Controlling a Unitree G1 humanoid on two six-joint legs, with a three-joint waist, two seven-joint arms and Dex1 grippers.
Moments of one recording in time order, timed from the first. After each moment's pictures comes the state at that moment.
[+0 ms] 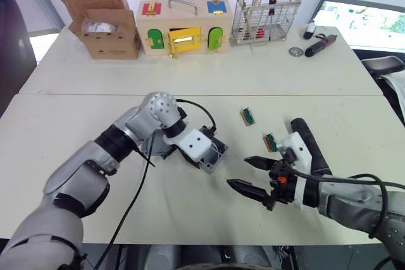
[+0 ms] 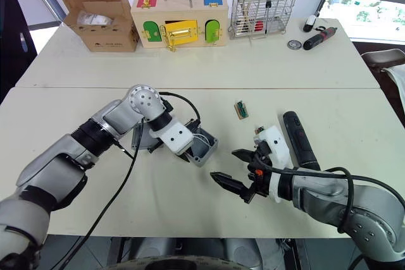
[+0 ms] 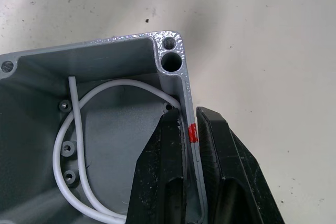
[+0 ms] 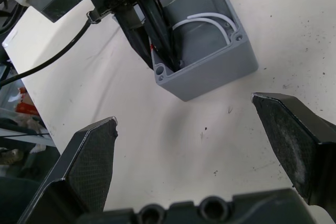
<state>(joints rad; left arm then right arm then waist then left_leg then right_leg) -0.97 0.54 -0.74 0.37 -0.01 -0.24 -1.61 0.03 -0.82 -0.12 -0.82 1.20 1.04 0.20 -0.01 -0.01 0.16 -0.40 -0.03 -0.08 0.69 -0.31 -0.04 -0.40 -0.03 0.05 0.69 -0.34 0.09</state>
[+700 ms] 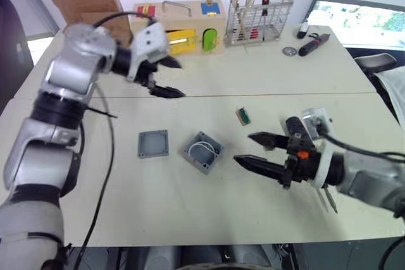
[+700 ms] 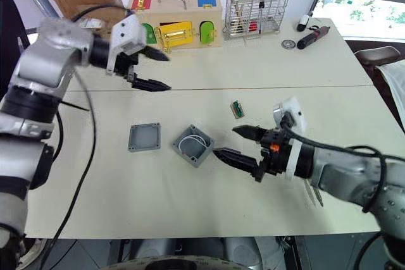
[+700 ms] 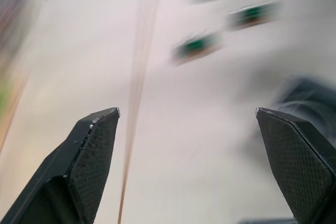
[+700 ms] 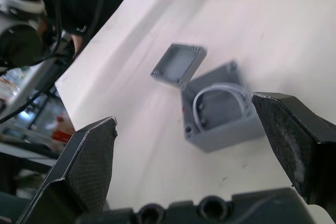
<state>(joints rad) -1.05 0.74 -0.28 0.36 -0.17 0.61 -1.20 -0.15 -0.97 -0.25 -0.72 1.48 0.98 0.29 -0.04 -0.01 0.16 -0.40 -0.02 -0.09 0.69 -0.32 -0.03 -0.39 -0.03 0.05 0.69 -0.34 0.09</state>
